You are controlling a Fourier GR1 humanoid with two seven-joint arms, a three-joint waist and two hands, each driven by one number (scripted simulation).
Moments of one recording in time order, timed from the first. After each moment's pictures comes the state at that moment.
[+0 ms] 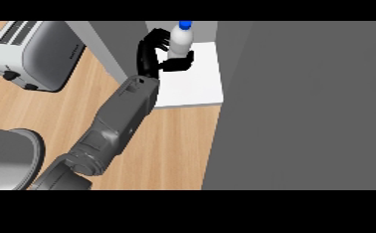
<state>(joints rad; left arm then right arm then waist) -1.08 0.01 -0.12 -0.19 0.29 0.71 -0.48 0.24 -0.40 0.70 -2.48 0.03 -0.36 0.10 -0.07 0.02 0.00</state>
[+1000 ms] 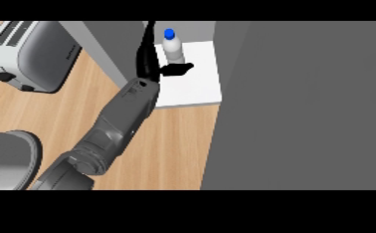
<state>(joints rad) -1.11 0.00 -0.14 -0.09 0.22 0.79 -0.50 0.23 -0.41 0.71 -2.48 0.02 -0.36 0.09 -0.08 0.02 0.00</state>
